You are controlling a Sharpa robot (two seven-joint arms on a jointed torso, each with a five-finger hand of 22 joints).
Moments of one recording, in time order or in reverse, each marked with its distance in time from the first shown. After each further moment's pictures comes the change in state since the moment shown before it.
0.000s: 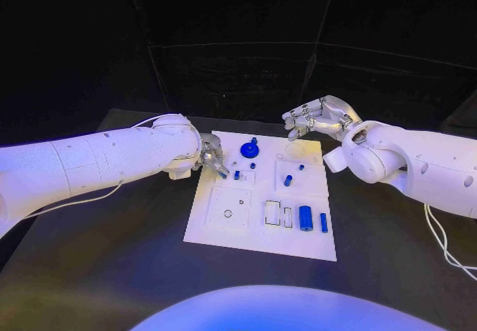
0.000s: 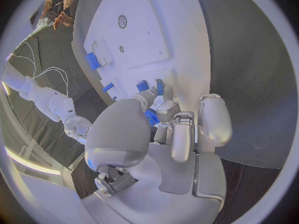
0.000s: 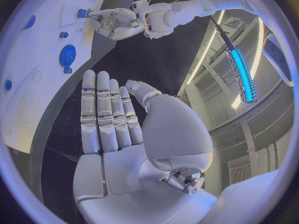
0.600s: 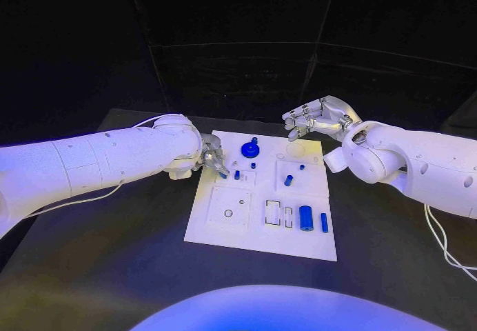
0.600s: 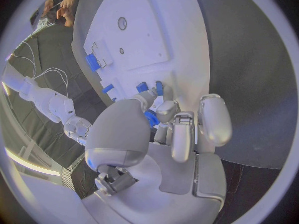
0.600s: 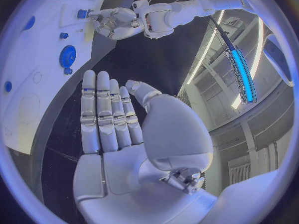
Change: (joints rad) left arm -0.001 0.000 0.000 0.003 -0.002 0.011 -0.008; left_hand -0.006 -0.003 0.006 -0.006 0.004 0.004 -0.001 0.000 0.002 0.000 0.000 0.004 0.002 0.000 0.000 0.000 0.000 0.000 0.000 0.000 0.000 0.000; right arm -0.002 0.004 0.000 -0.004 0.000 0.002 0.000; right_hand 0.000 0.000 0.000 0.000 0.000 0.000 0.000 0.000 0.000 0.000 0.000 0.000 0.000 0.000 0.000 0.000 0.000 0.000 0.000 0.000 0.000 0.000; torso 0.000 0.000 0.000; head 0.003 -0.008
